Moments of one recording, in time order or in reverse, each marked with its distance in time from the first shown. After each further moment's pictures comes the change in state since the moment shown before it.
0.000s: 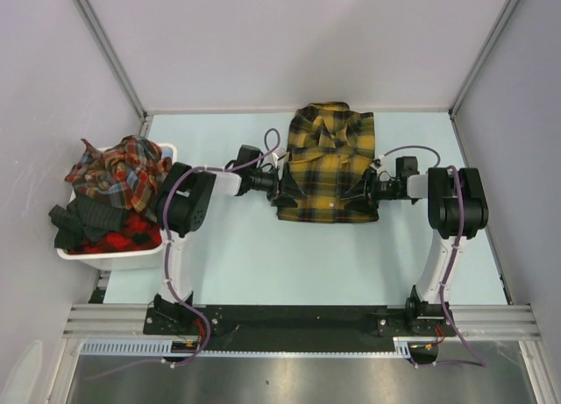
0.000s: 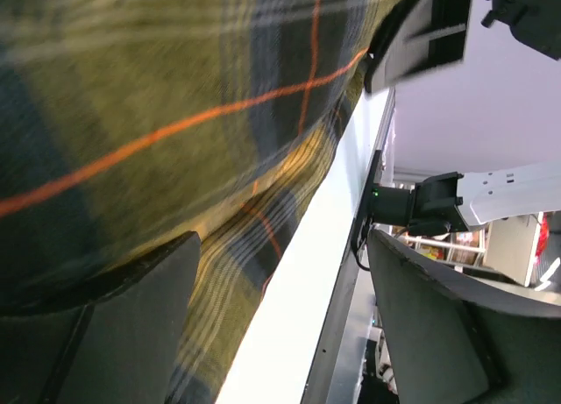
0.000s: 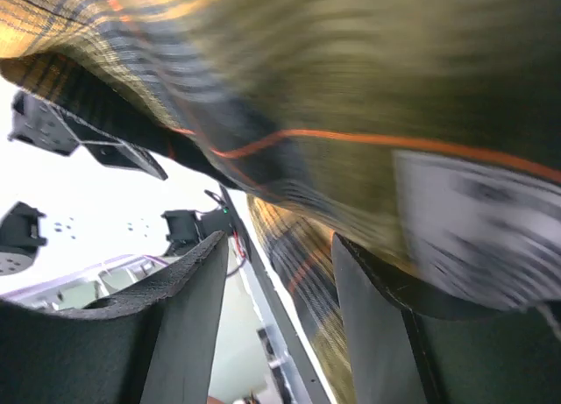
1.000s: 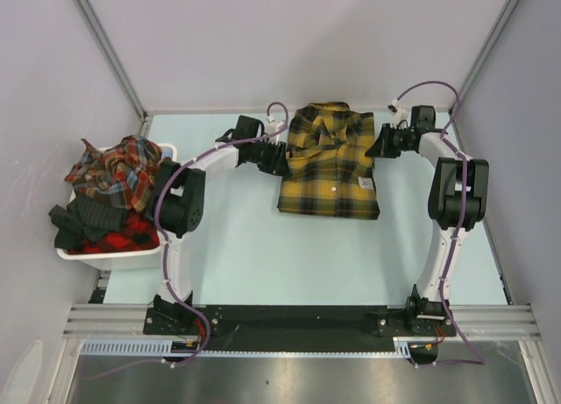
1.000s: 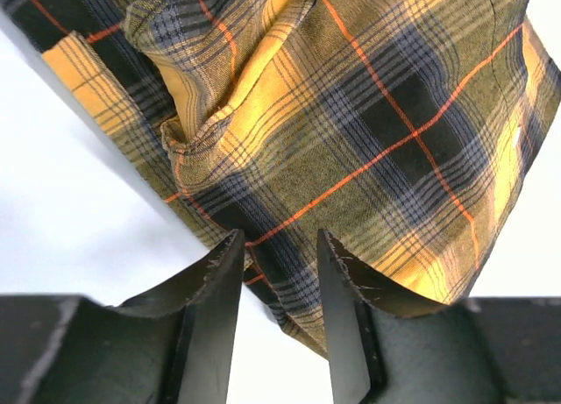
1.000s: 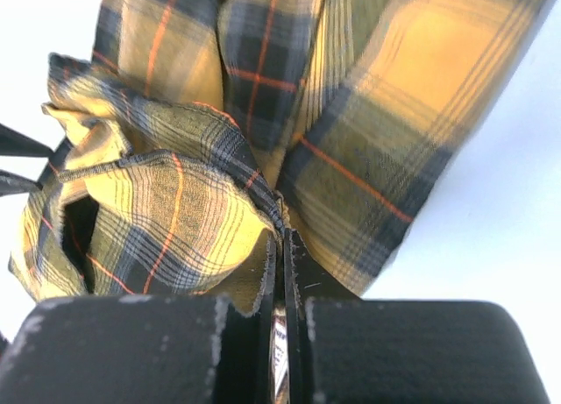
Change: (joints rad) left arm 0.032 -0.035 0.340 -0.468 -0.393 0.599; right arm -0.083 0.108 0.597 -0.319 0.391 -0.490
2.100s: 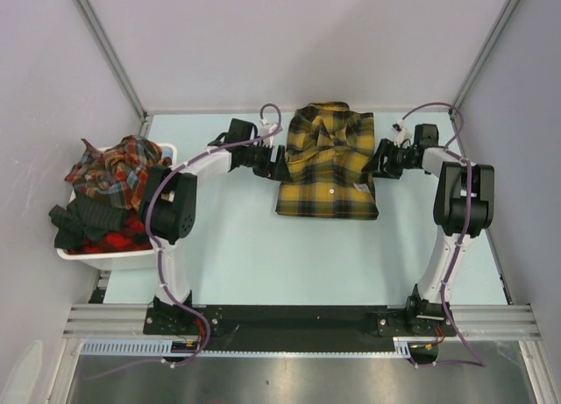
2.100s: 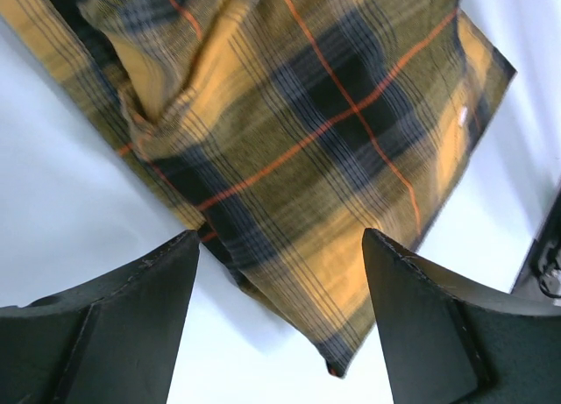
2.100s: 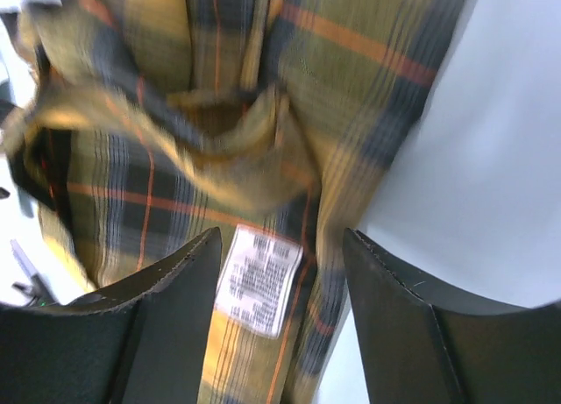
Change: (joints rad) left arm 0.017 -0.111 -0.134 0.023 0.063 -0.041; right arm -0.025 -0.097 -0.258 0.060 -0.040 0.087
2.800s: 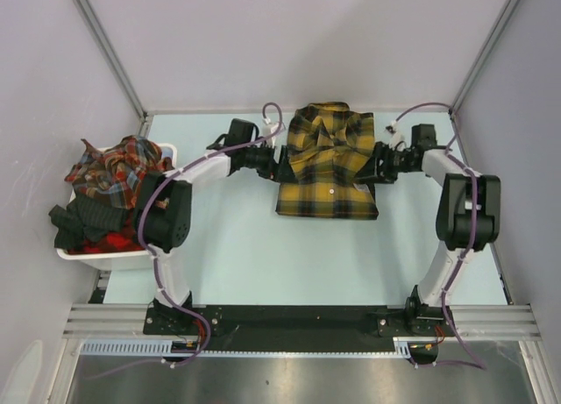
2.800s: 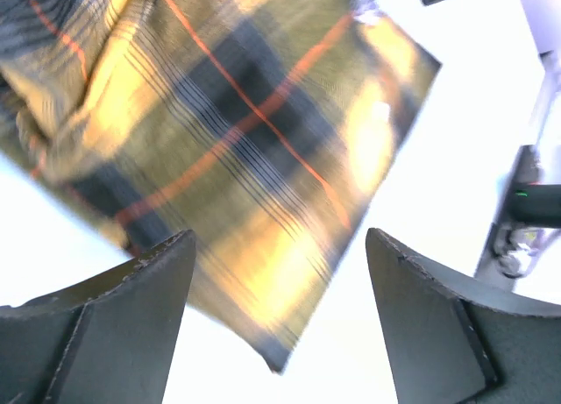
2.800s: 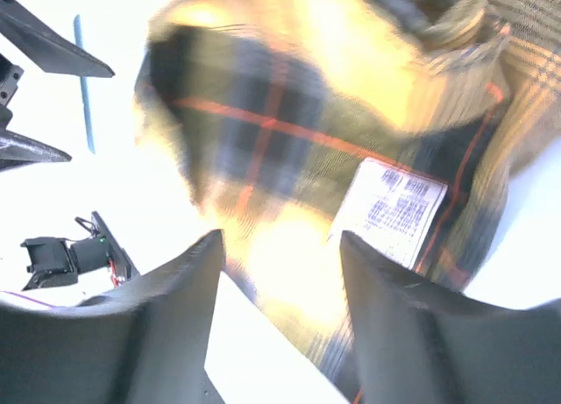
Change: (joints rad) left arm -0.045 -0.020 -0.009 0.042 0.059 -0.031; right arm 0.052 -0.082 -0.041 -0.120 -0.113 0.000
